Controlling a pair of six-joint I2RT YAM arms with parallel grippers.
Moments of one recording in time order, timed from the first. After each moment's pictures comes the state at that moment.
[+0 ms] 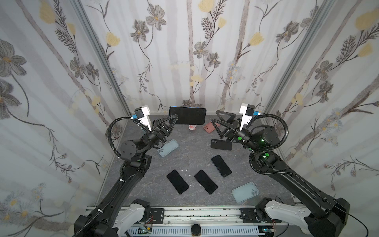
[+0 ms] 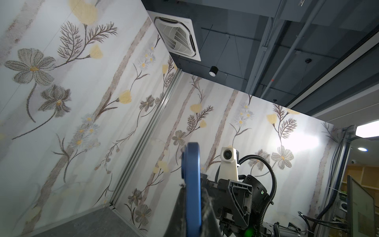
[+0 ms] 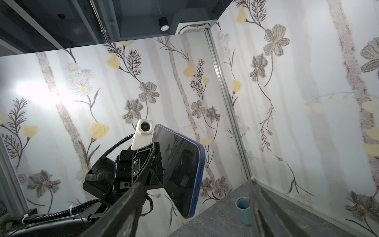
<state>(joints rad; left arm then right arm) -0.31 1.02 0.84 0.95 0.61 -1.01 0.64 1.12 1.04 0.53 -0.44 0.52</state>
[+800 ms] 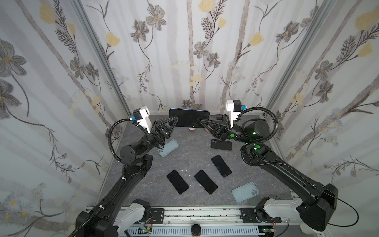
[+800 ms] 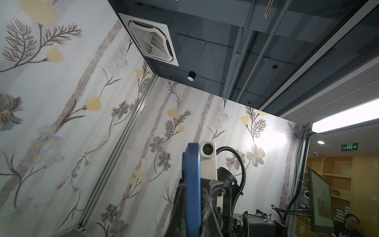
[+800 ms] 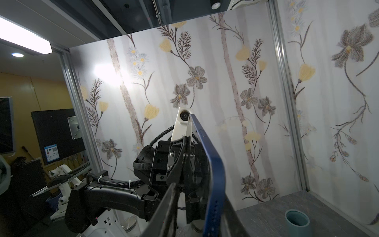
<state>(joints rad) -0.33 1.04 0.83 1.12 0.65 -1.10 0.71 1.28 1.19 0.60 -0.71 0.58</state>
